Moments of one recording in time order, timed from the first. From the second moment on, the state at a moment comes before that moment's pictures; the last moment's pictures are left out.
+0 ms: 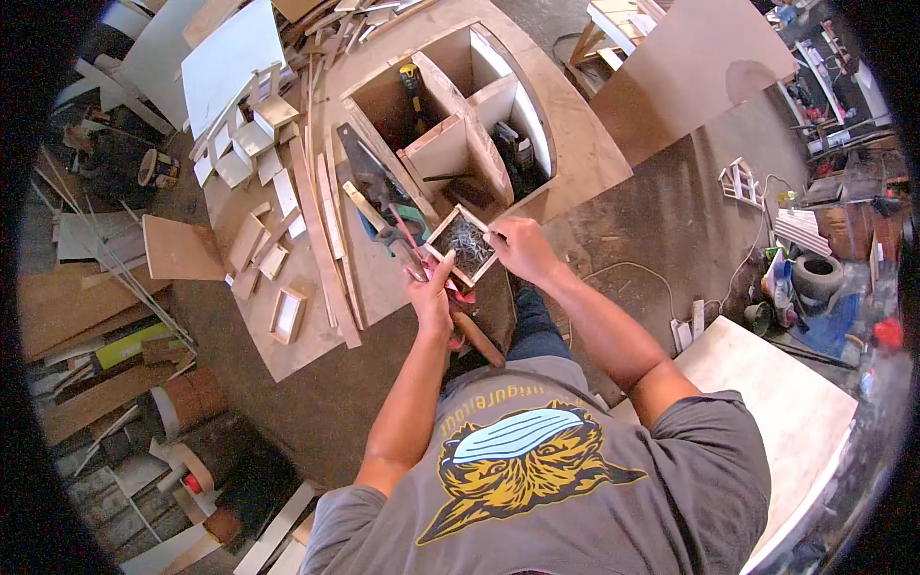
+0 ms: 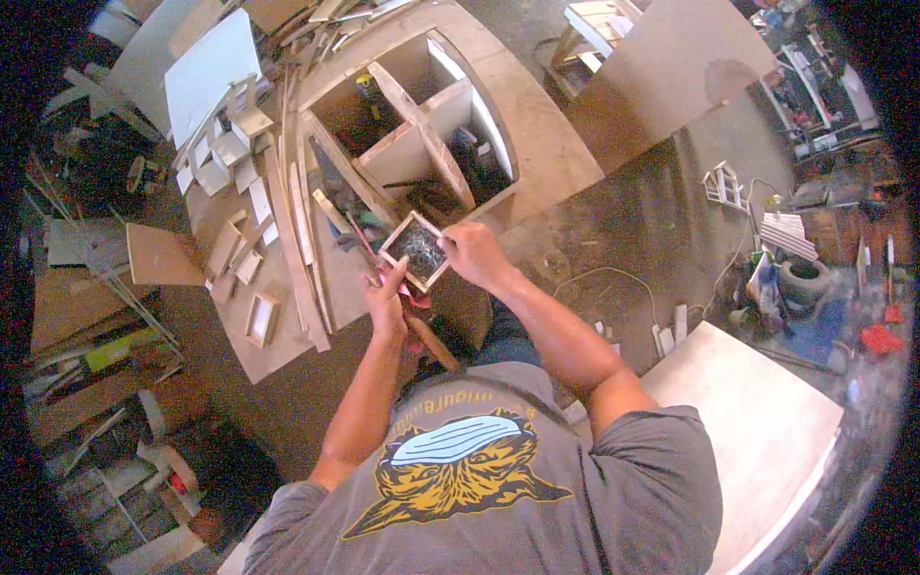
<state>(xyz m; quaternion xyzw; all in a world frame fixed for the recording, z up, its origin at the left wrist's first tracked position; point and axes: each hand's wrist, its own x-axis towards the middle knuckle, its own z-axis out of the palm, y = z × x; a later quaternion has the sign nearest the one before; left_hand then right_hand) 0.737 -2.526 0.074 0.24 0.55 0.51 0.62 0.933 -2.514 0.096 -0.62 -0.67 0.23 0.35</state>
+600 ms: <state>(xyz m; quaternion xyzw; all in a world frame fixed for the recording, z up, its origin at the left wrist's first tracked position) 0.718 -2.530 0.072 0.23 0.55 0.50 0.63 0.958 -2.478 0.069 -0.70 -0.64 0.11 0.31</state>
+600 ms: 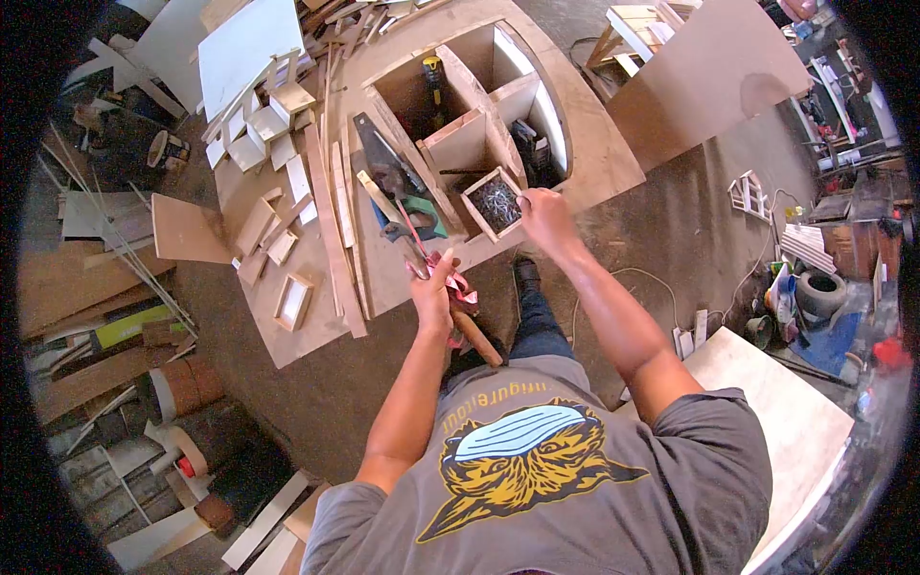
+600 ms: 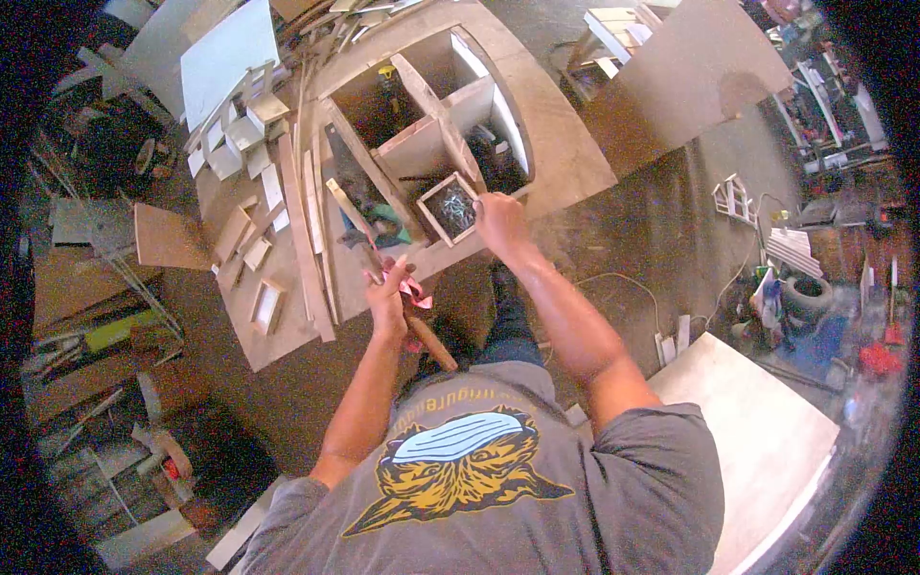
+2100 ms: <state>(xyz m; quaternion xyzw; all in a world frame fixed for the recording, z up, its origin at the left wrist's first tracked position) 0.902 -2.458 0.201 0.27 0.47 0.57 0.62 1.013 -2.472 0.193 -0.49 -0.66 0.33 0.46</state>
